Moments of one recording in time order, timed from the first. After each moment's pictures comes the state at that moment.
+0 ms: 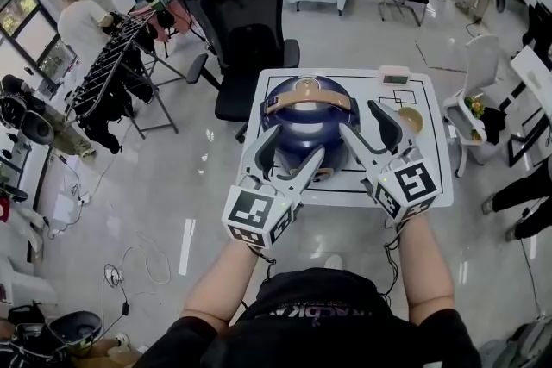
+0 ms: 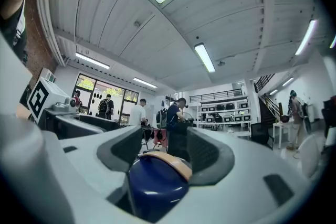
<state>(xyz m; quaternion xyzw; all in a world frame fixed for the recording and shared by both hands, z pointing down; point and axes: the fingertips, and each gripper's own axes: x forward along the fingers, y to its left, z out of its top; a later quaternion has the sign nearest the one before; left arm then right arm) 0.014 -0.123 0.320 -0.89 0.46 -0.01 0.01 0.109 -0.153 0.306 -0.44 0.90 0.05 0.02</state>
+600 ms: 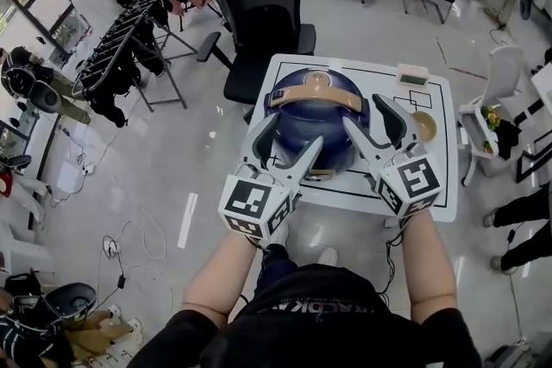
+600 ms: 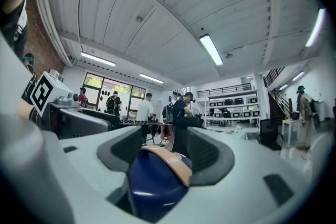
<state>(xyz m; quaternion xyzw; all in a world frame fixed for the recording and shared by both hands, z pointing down) 0.008 -0.163 0.334 -0.86 0.51 -0.02 -0.01 0.107 -0.200 0.329 -0.40 0.92 0.04 -0.01</state>
